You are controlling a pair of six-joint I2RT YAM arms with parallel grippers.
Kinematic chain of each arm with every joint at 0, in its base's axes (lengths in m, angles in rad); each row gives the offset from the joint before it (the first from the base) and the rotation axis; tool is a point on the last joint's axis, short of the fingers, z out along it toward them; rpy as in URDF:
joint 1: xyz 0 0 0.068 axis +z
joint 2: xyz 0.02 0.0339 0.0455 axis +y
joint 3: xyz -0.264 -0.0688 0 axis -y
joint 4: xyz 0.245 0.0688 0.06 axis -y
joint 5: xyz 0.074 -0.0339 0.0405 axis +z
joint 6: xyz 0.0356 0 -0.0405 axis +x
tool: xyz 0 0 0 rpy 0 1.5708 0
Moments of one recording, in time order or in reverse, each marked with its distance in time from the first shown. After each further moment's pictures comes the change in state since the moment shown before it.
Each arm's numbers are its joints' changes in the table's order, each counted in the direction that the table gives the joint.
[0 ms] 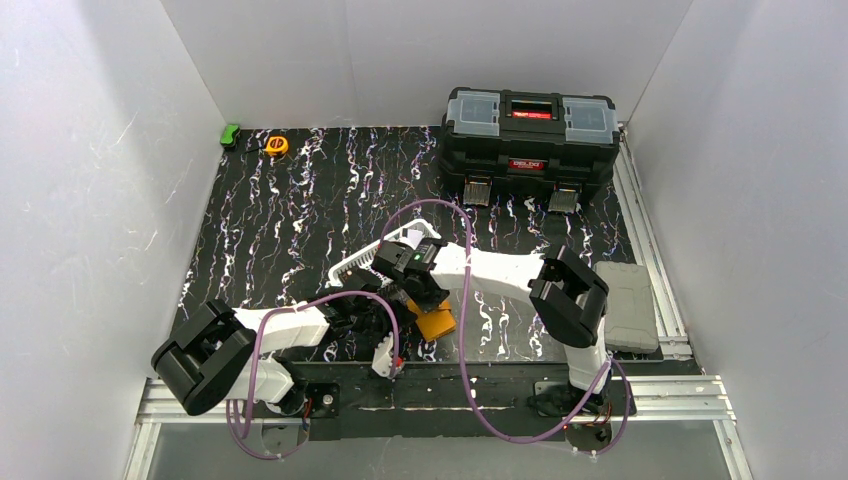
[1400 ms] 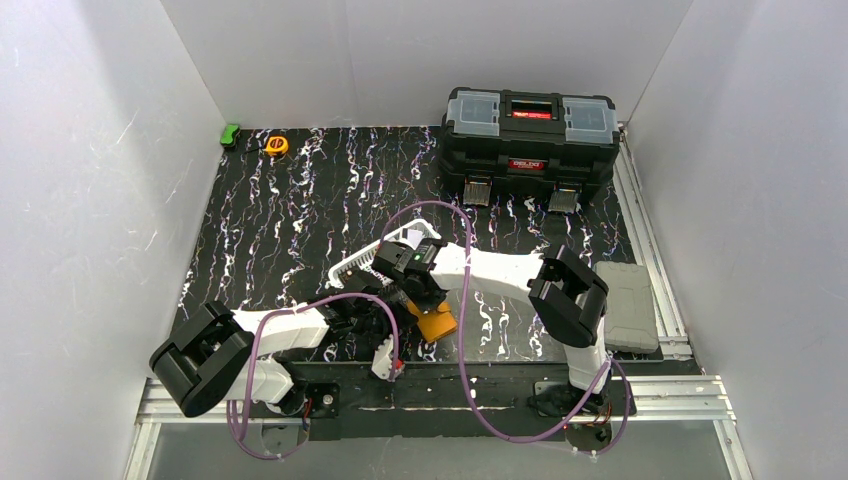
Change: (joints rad) left arm -0.018 -0.013 -0.003 -0.012 0.000 -0.008; right arm 0.005 0.003 -0.002 0.003 0.014 -0.003
